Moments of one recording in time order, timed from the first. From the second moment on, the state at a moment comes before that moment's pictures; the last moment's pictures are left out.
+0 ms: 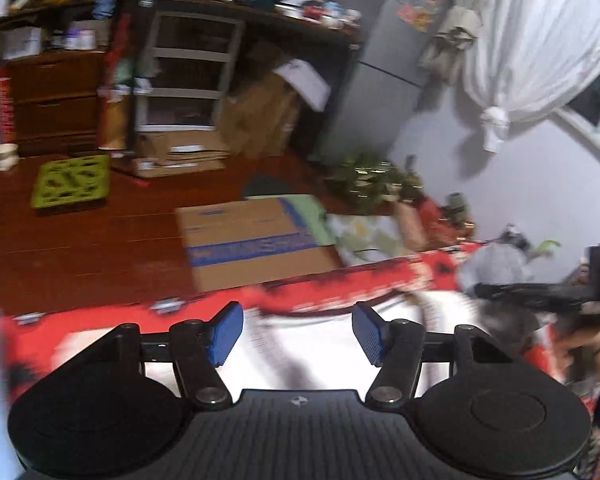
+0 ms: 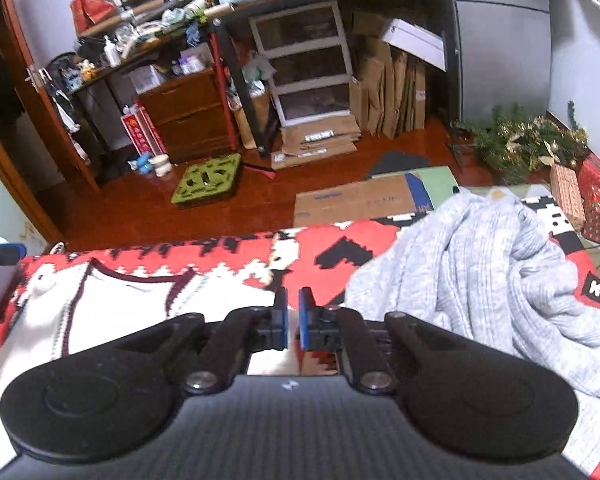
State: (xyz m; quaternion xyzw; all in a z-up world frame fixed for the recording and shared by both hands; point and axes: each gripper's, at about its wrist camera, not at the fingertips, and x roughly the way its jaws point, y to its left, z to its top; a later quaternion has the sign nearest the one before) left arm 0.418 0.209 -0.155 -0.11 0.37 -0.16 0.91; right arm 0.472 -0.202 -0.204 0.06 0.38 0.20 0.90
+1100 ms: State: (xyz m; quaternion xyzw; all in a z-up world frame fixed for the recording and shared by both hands) left arm 0.486 0.082 -0.215 -0.05 0.39 -0.21 0.89; right arm 0.479 -0.192 -0.242 0.20 0.39 0.22 0.87
